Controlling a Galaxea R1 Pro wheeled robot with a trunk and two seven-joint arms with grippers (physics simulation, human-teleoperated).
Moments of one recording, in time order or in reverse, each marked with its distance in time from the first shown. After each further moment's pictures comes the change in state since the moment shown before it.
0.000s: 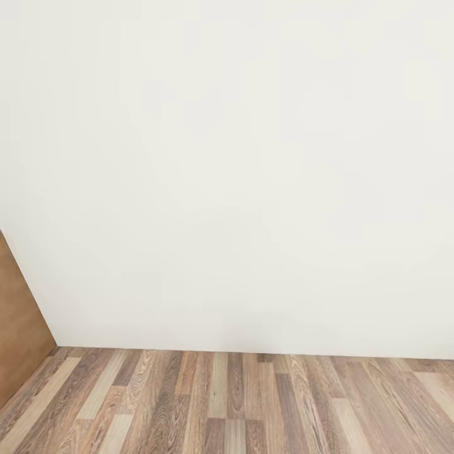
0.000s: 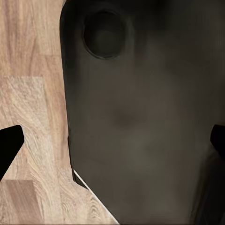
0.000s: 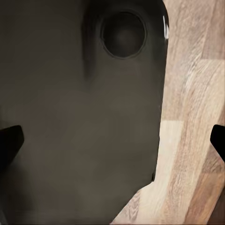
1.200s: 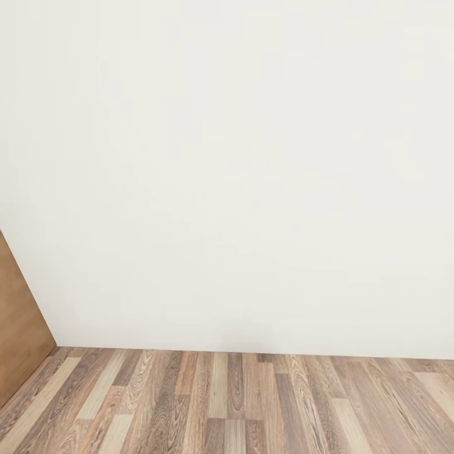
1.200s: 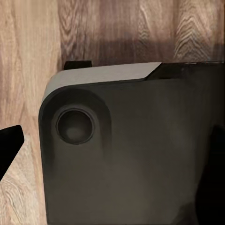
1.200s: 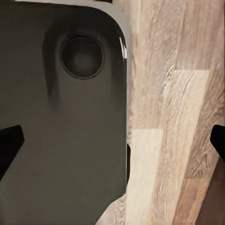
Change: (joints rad) left arm 0.004 -0.043 -0.008 -0.153 -0.013 -0.046 -0.001; right arm 0.005 -0.043 -0.007 -0.049 -0.003 0.009 -0.014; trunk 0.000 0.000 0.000
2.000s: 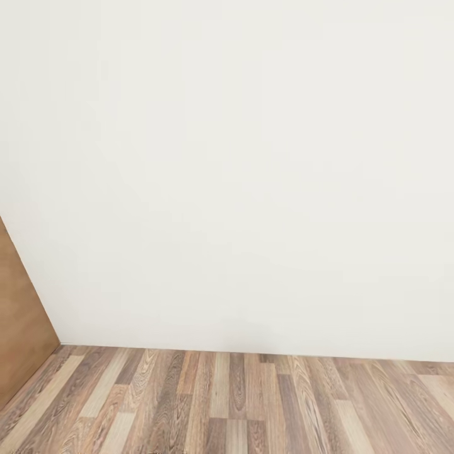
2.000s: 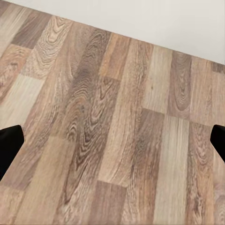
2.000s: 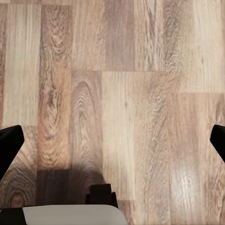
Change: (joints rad) left arm -0.001 -0.012 0.071 -0.565 0.163 -0.171 0.001; right arm 0.000 0.001 -0.033 -0.528 -0.002 -0.006 -0.003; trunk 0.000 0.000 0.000
